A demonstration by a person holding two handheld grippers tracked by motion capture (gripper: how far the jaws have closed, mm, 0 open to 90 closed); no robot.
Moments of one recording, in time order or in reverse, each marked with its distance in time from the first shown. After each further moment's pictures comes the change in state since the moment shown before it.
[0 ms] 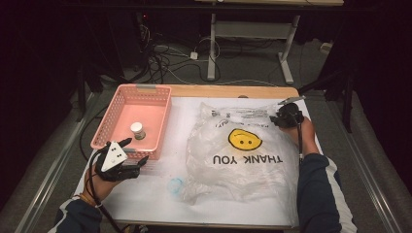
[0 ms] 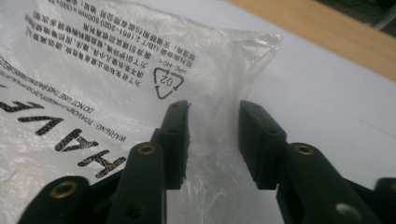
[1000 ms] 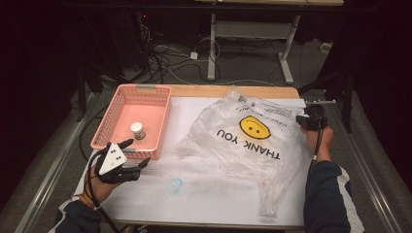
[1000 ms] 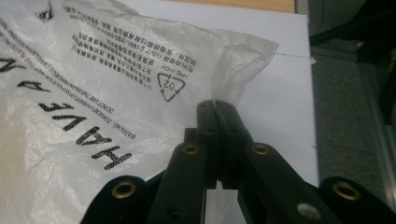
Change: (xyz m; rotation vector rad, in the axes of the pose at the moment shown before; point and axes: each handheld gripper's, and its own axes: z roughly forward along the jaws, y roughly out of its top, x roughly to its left) left arm -0.006 0.005 -0.007 -0.031 -0.030 0.019; right arm -0.041 -0.037 -0.043 -0.002 -0.164 0.325
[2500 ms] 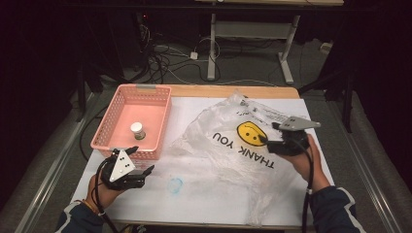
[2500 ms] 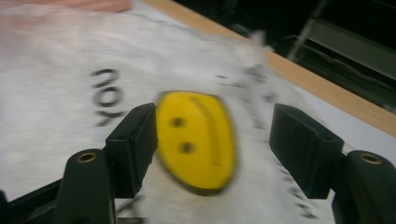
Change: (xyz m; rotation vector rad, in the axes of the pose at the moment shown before) left arm -0.020 -0.007 0.007 0.074 0.000 0.045; right arm 0.133 -0.030 -0.114 -0.259 0.370 -0.465
